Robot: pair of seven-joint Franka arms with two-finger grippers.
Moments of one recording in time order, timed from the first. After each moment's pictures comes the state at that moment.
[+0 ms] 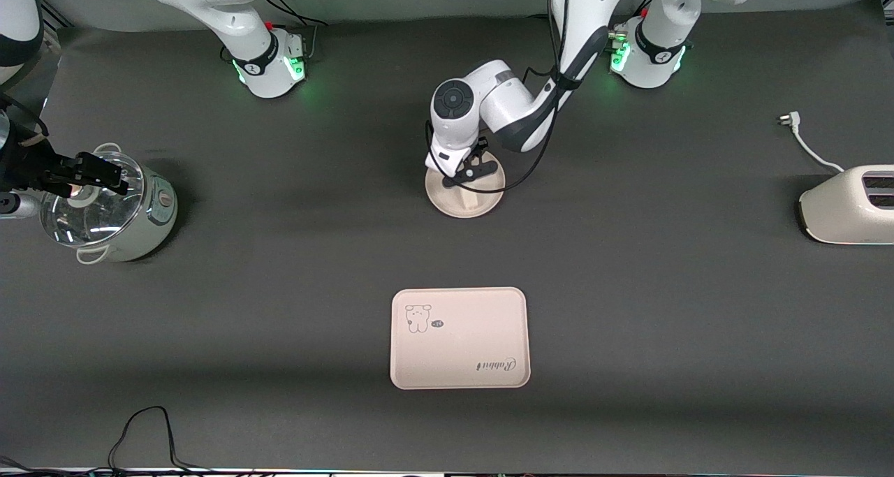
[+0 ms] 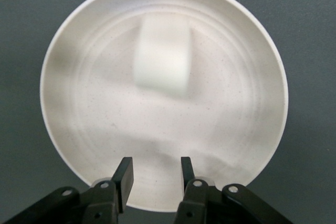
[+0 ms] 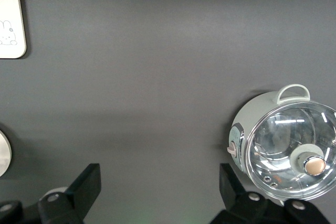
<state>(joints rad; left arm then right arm) -0.70 0.54 -0.29 -1.90 0.01 2.33 -1.29 0.01 0.01 -0.07 -1.64 0.00 1.59 -0.06</state>
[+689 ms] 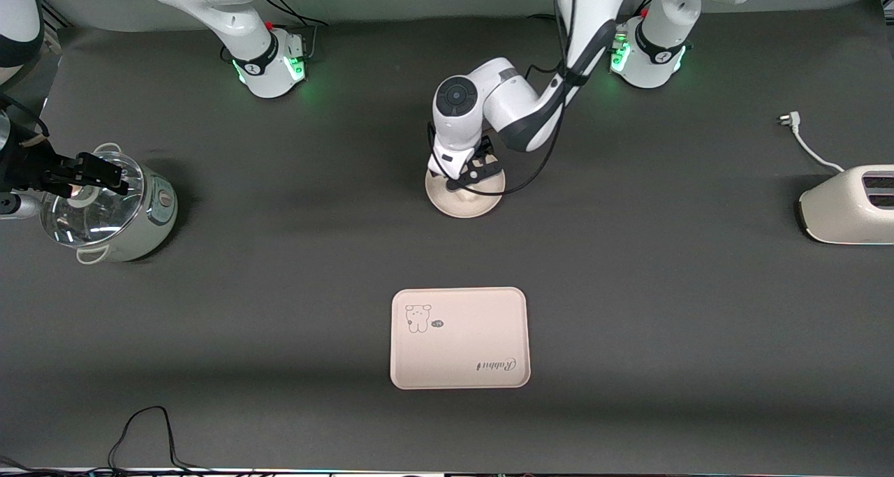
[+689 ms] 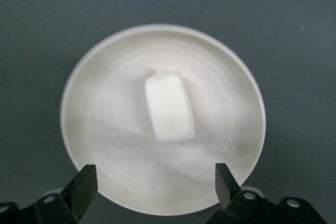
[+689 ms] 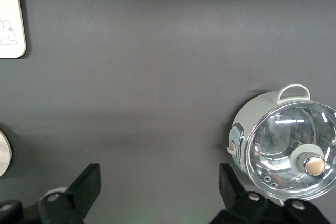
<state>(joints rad) -0.68 0.46 -0.26 -1.88 0.02 2.26 -1.32 0.01 0.01 -0.07 -1.64 0.00 1.59 -0.06</state>
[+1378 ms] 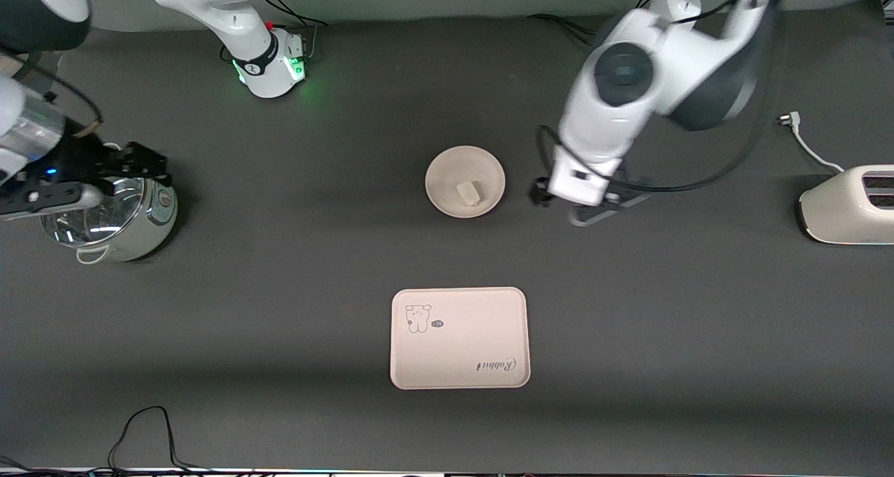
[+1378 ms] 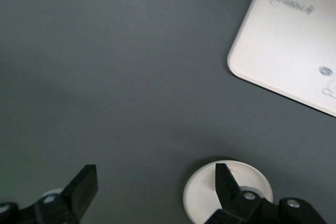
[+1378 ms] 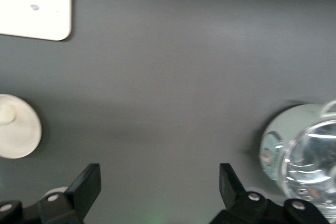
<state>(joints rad) -0.25 0.16 -0.24 -1.69 0.04 1.78 -0.90 0.17 0.00 -0.06 -1.65 0.06 1.58 -0.01</state>
